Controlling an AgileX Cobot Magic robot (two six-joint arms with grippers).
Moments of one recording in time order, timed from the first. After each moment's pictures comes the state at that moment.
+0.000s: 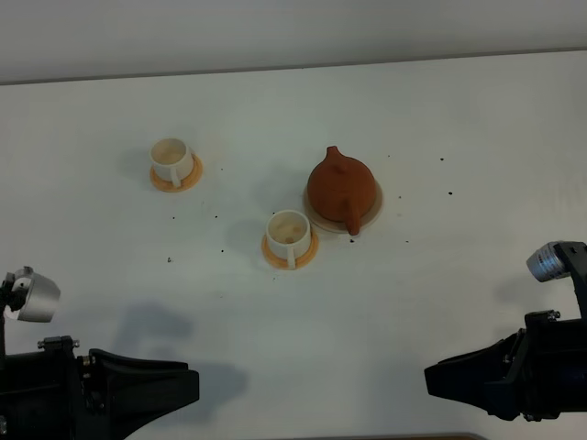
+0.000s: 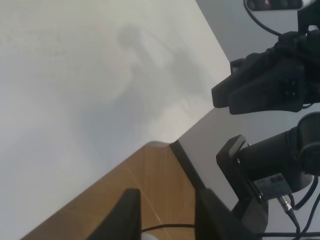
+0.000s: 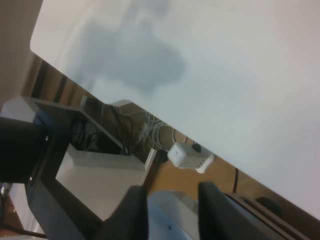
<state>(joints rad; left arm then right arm) 0.06 0.88 -0.23 -1.28 1.01 1.14 0.42 1.10 -0.33 1.34 0.80 -1.11</state>
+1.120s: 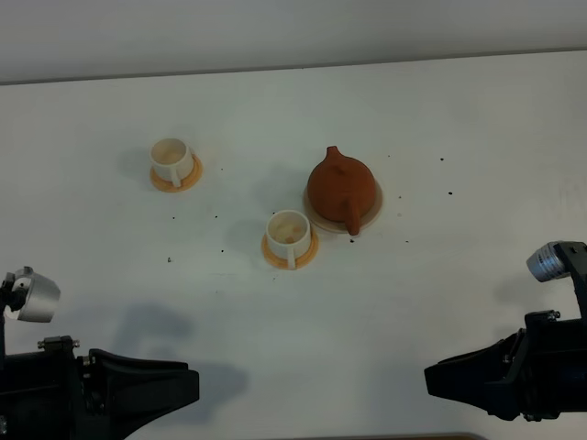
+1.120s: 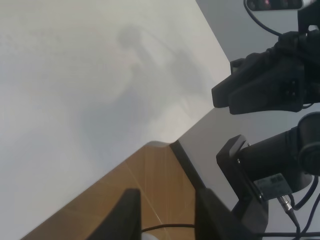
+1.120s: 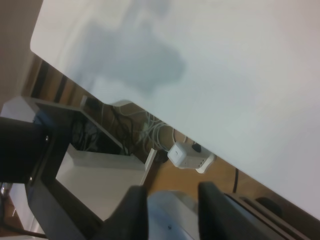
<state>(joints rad) 0.06 0.88 -0.23 -1.28 1.01 1.14 0.42 1.10 -0.33 1.34 0.80 -1.11</state>
